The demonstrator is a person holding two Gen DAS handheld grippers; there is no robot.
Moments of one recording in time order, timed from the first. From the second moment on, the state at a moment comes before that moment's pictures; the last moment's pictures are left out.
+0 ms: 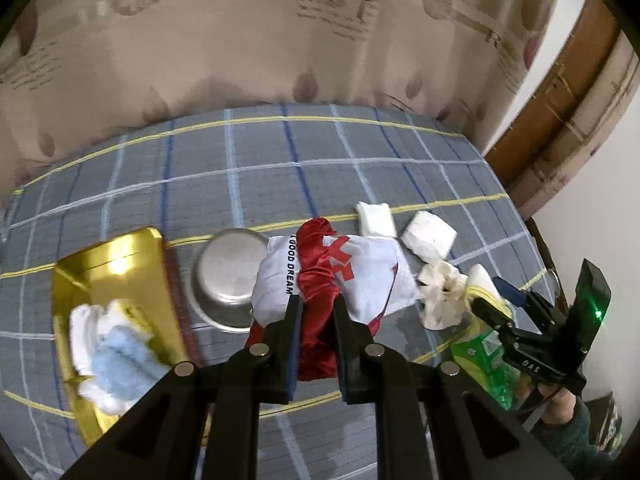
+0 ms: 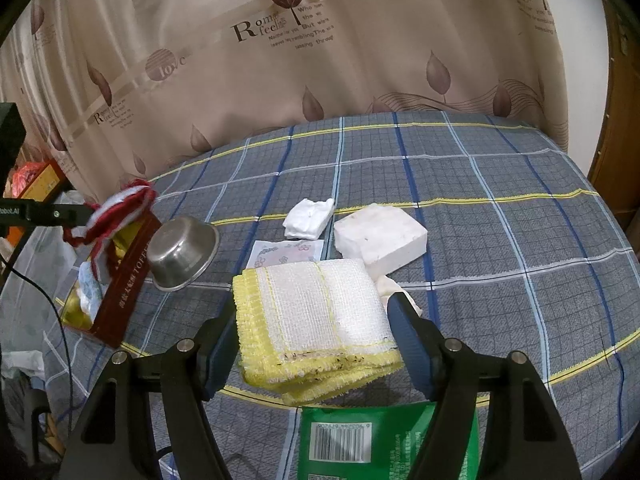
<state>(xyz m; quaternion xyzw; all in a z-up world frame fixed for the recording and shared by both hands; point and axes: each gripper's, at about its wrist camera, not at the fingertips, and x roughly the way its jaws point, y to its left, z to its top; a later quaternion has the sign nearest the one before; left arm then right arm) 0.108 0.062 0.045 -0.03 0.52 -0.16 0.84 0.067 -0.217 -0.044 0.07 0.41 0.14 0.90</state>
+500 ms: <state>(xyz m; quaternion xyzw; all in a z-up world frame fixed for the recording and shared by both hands) 0.111 0.180 0.055 -0.06 0.51 -0.04 0.86 0.067 -0.216 -0.044 0.07 0.41 0.14 0.90</state>
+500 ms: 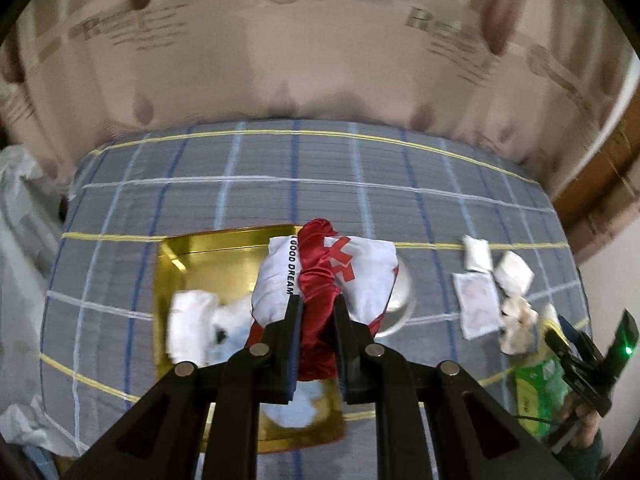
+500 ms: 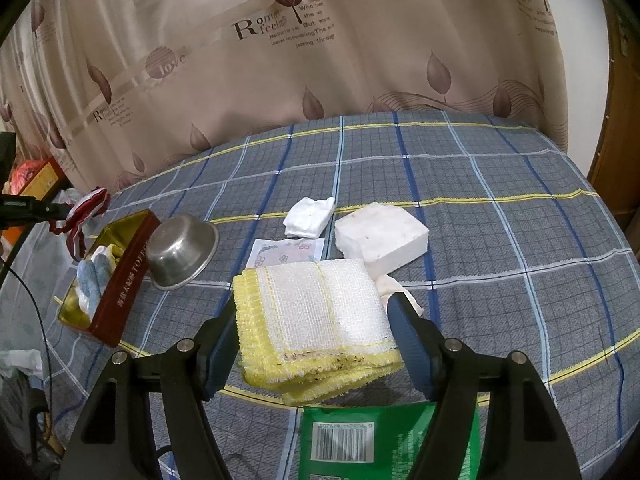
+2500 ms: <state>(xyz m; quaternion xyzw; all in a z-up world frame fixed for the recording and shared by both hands) 0.053 0.289 0.013 -0.09 0.49 0.14 0.86 0.066 -0.169 -0.044 0.00 0.42 0.14 0.90</state>
